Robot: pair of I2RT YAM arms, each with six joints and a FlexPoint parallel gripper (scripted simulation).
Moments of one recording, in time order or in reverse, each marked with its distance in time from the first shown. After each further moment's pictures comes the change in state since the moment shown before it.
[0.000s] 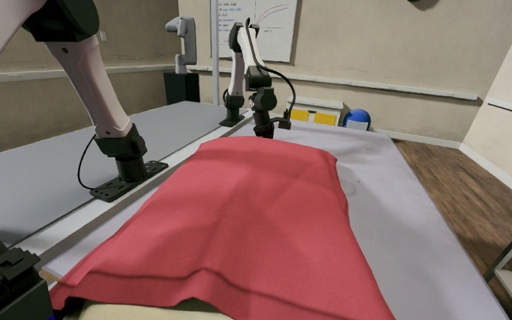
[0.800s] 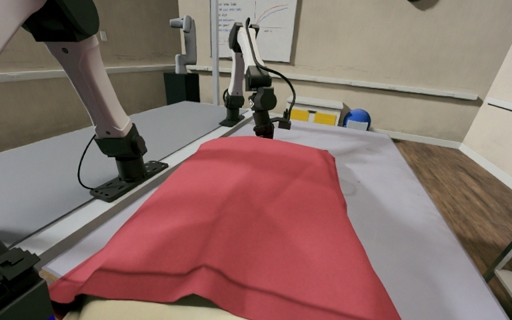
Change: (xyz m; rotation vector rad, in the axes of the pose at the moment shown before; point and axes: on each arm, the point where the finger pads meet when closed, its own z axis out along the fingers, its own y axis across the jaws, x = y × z) left arm 0.000 -0.002 0.000 0.007 -0.001 0.000; right arm 0.000 0.000 0.000 0.000 0.000 0.000
